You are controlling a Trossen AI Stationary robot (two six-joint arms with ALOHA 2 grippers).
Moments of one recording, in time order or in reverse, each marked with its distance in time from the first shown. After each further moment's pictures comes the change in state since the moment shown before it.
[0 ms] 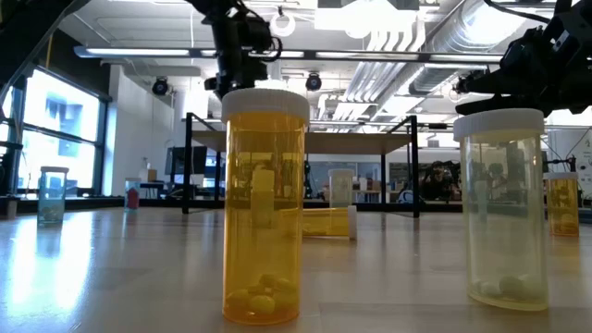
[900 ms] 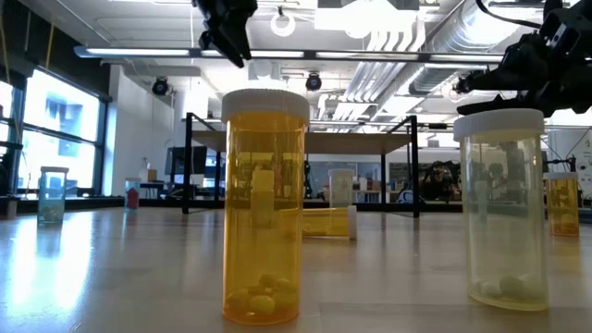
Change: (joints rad) left arm -0.181 -0.377 -0.257 0.176 0.153 0.000; right arm 0.000 0.000 0.000 -0.001 -0.019 0.133
